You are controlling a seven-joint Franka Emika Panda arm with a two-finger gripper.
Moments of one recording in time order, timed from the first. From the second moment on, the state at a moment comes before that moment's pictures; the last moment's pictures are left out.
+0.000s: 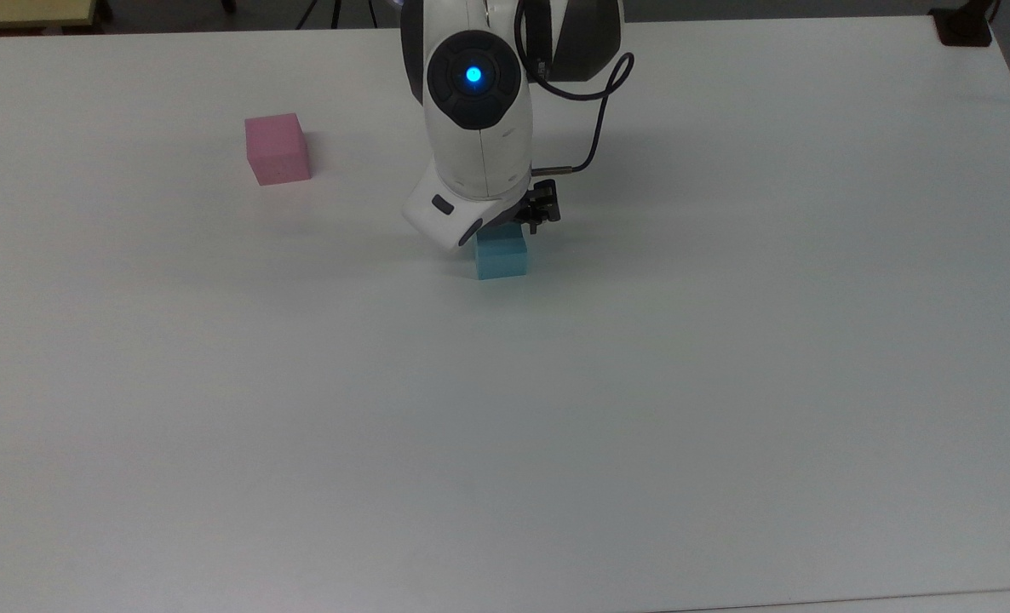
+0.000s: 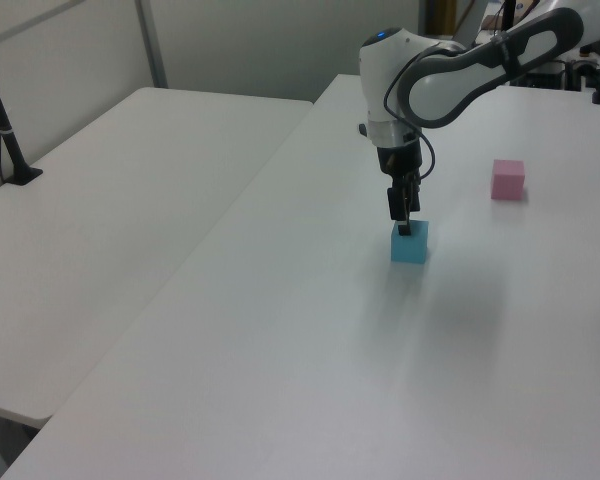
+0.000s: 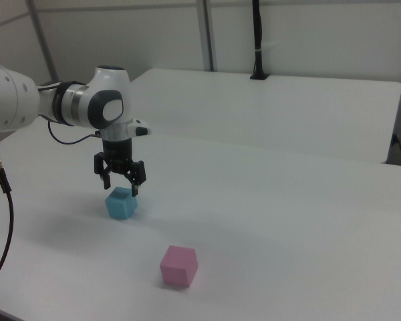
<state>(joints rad) 0.13 0.39 0.02 -1.69 0.05 1.90 0.01</state>
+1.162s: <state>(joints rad) 0.03 -0.08 -0.21 -1.62 0.01 1.59 0.05</state>
